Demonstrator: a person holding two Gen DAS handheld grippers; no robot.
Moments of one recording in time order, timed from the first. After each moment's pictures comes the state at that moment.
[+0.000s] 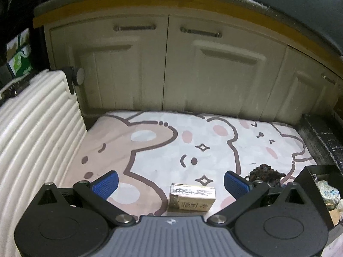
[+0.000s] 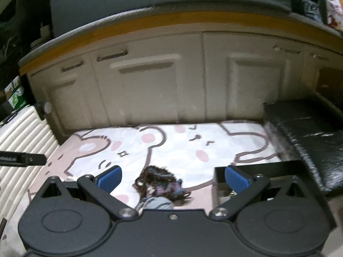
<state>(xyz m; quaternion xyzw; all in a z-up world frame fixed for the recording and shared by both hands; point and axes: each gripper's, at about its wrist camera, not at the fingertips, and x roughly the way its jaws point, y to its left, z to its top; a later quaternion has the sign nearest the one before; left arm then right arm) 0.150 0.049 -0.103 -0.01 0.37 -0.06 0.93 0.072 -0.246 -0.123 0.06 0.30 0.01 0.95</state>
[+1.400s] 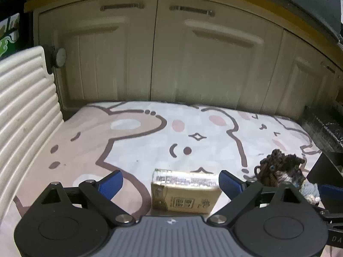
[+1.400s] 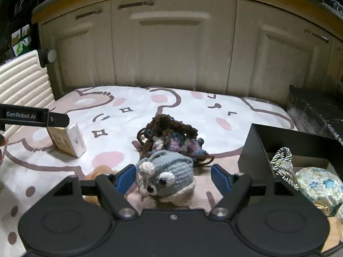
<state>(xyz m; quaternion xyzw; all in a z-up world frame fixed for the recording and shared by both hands) 0.162 0.028 -0.193 -0.02 0.33 -0.08 0.94 0.087 -0.208 -0.229 -0.02 0.31 0.03 0.95</state>
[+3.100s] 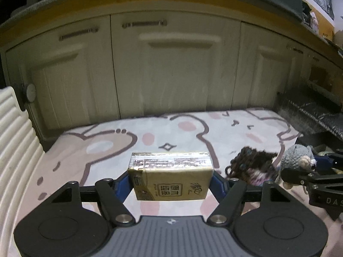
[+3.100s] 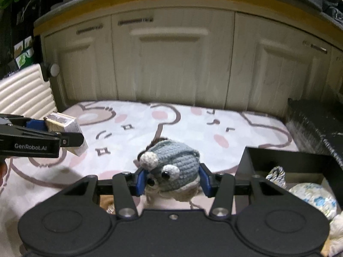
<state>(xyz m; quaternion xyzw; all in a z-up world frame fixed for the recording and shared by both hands) 0.150 -0.006 -0.171 0.05 0.29 -0.15 0.94 0.089 -0.216 -0.197 -0.01 0.28 0.04 0.96</state>
